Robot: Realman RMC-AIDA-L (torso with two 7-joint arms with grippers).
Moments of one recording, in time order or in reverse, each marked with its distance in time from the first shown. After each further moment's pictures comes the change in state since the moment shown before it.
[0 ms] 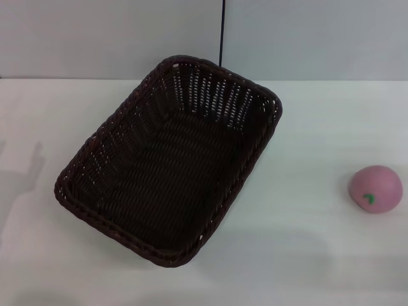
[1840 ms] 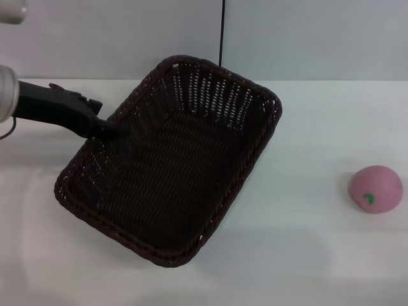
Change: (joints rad) left arm -0.249 0.001 0.558 1.461 1.356 -0.084 -1.891; right arm -0.055 -0.004 0.004 -0.007 0.003 -0.114 0.083
